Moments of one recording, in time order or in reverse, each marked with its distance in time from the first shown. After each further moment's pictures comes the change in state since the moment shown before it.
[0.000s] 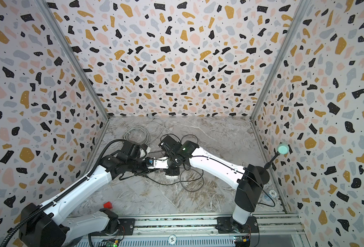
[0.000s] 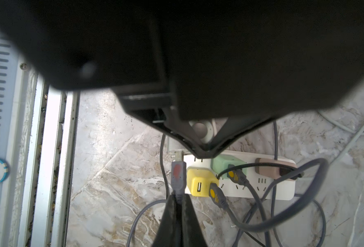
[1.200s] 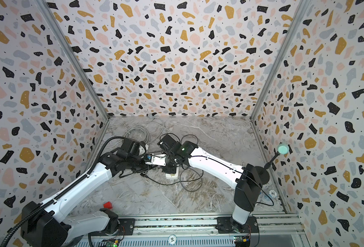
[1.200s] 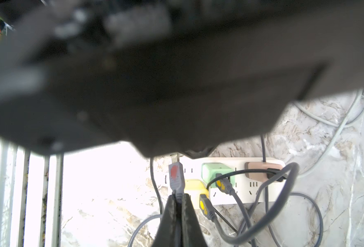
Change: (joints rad) left arm 0.012 0.026 0.051 -0.039 -0.080 -0.005; right arm 0.004 0.003 -0.023 0.117 0.009 0.103
